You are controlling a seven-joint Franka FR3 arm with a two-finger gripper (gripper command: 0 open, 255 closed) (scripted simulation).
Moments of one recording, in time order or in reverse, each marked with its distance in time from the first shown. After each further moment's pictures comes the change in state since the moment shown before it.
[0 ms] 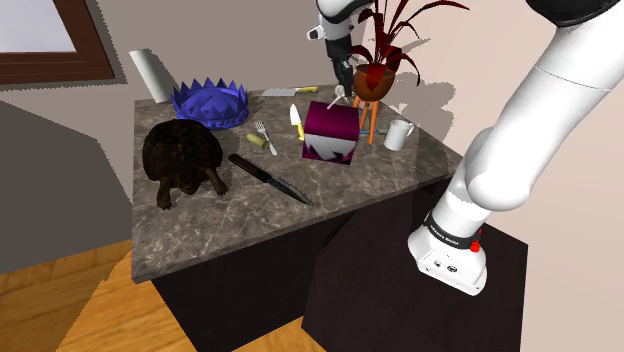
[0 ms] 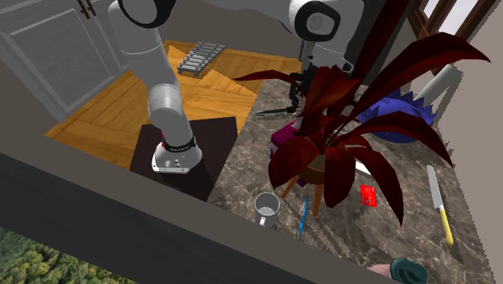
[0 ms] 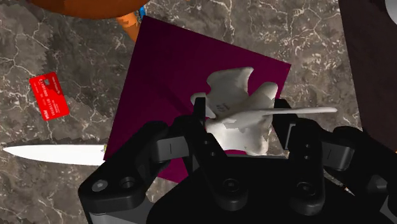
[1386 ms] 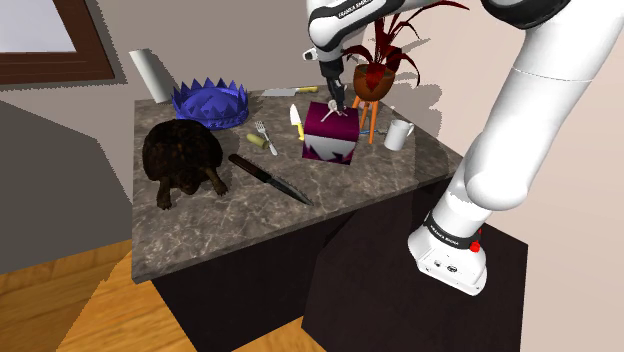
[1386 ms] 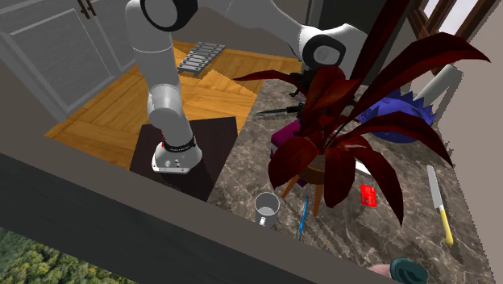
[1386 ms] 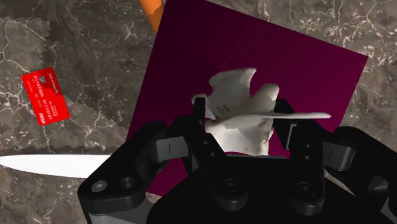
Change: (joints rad) arm -0.030 0.150 -0.027 -0.007 0.018 0.174 -0.031
